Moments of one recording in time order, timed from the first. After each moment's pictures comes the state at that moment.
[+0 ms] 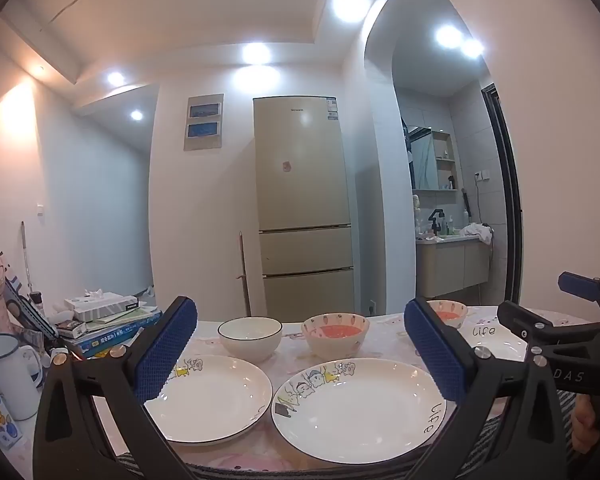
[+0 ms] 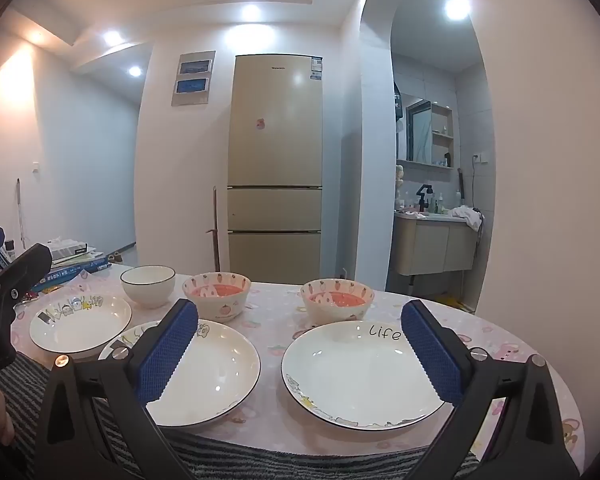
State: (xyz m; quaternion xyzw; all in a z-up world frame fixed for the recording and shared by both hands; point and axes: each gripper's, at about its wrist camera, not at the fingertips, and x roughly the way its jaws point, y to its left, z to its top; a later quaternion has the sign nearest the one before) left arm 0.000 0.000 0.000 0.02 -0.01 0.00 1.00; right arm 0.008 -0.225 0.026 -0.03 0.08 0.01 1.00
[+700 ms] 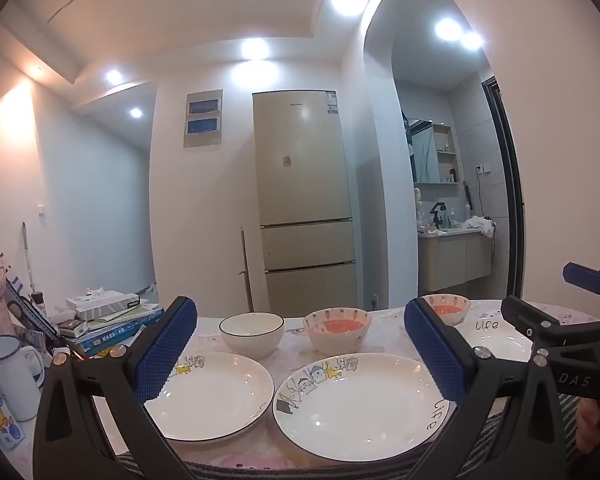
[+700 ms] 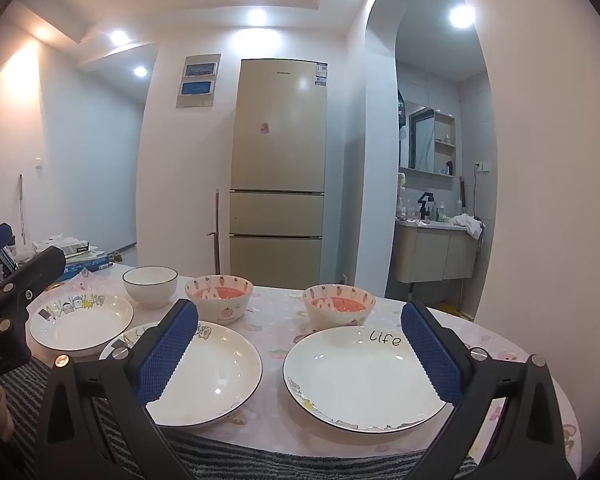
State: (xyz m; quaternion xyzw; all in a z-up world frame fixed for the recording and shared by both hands) left arm 0.003 -0.004 0.001 0.03 0.01 0.00 1.00; right arm 0.005 -0.219 0.025 -0.04 0.07 0.01 1.00
